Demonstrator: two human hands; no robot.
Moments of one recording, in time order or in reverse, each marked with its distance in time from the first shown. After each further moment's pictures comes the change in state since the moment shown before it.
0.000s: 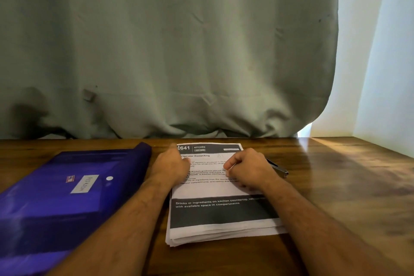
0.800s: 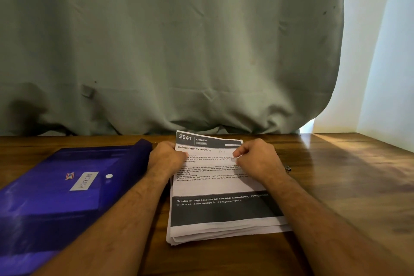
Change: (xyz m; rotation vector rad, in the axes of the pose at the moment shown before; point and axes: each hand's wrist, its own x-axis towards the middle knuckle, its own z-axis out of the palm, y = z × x) left_hand 0.009 -0.004 -0.004 -0.310 0.027 -0.148; right_hand 0.004 -0.001 -0.006 -0.079 0.182 0.003
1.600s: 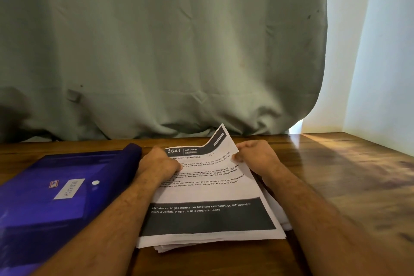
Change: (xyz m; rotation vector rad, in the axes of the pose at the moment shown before) left_hand -0.009 0.012 0.000 0.222 -0.055 -0.054; right_hand 0.015 0.018 -0.014 0.451 -0.075 0.170
